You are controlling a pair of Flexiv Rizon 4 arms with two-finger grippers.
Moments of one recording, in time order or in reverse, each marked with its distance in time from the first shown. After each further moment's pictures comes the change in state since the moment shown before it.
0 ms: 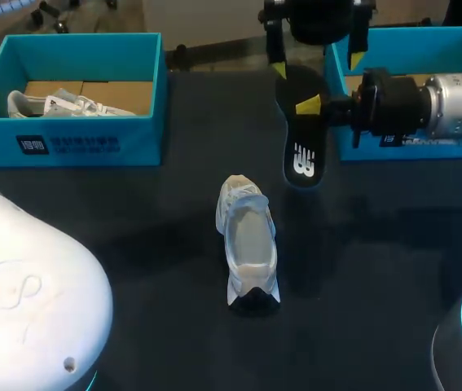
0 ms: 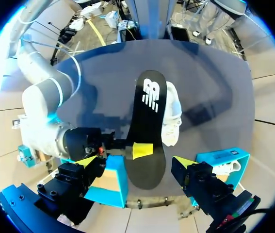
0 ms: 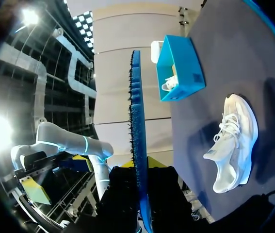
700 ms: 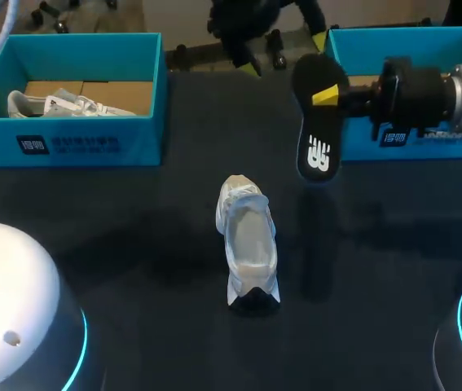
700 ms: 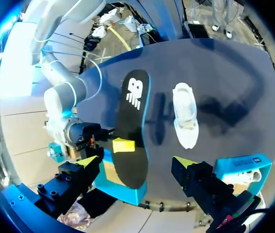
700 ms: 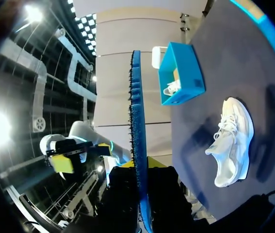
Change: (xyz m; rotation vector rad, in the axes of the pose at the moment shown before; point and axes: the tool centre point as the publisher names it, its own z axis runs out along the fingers) left arm 0.042 -0.003 -0.020 0.027 -0.340 0.003; right arm 0.026 -0.014 -0.021 -0.048 -0.021 -0.033
